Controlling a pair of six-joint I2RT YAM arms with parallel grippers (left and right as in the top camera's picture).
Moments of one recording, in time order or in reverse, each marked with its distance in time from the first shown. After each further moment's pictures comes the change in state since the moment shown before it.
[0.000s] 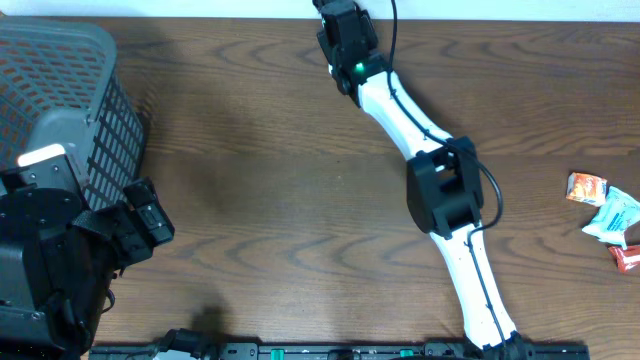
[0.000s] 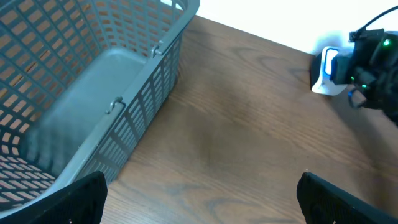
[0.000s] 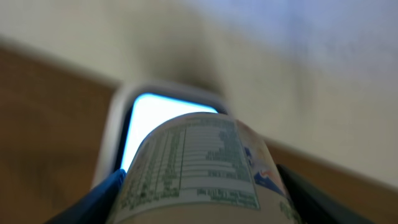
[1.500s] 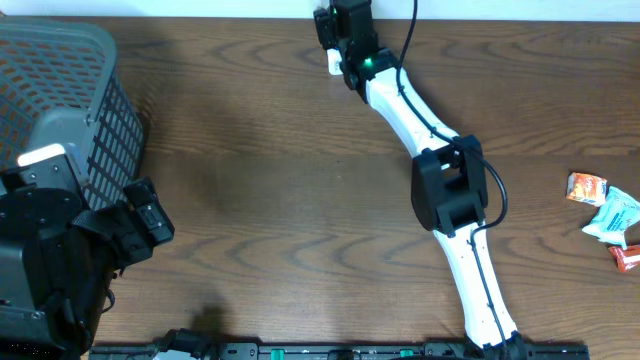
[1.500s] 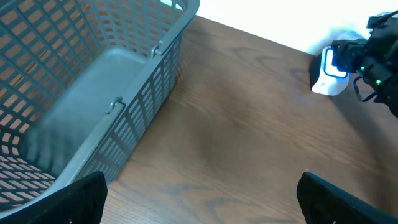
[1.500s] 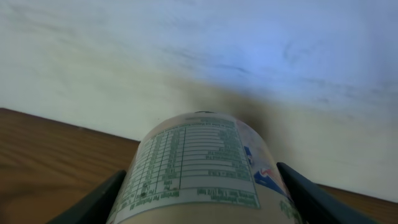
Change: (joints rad) left arm 0.000 0.000 0.000 0.000 0.000 0.000; right arm -0.027 0.007 0.006 0.177 -0.184 0.158
